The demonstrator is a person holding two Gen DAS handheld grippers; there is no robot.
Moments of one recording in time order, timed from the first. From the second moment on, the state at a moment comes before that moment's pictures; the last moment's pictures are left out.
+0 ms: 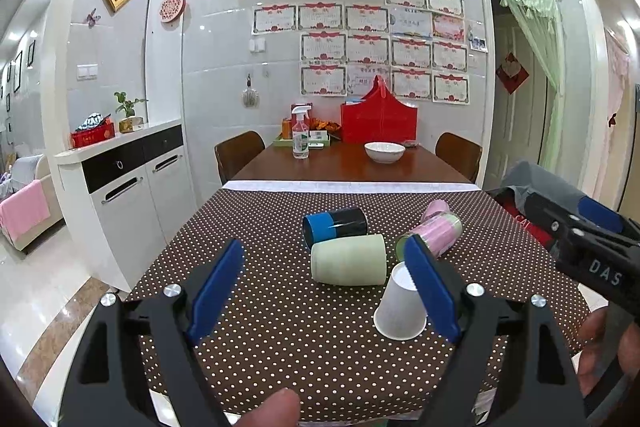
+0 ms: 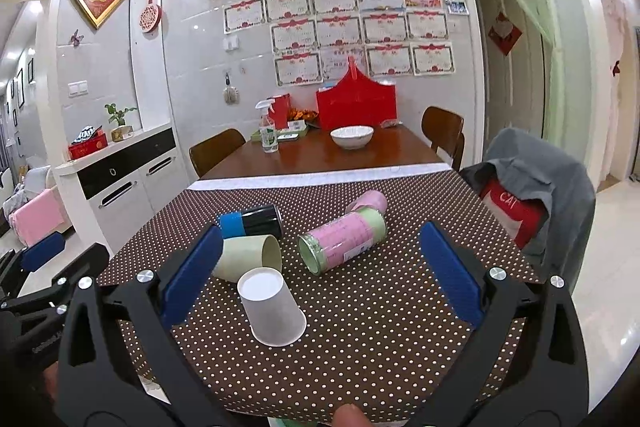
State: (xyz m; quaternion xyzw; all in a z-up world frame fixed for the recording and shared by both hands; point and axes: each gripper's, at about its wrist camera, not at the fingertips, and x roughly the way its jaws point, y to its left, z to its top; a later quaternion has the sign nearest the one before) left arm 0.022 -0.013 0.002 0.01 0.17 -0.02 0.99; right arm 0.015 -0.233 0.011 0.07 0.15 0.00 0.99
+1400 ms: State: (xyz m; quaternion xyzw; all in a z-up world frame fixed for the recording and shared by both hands) left arm -0.013 -0.012 0.021 0.02 0.12 -0.01 0.99; right arm -0.020 -0.216 0.020 0.04 0.12 -0.02 0.99
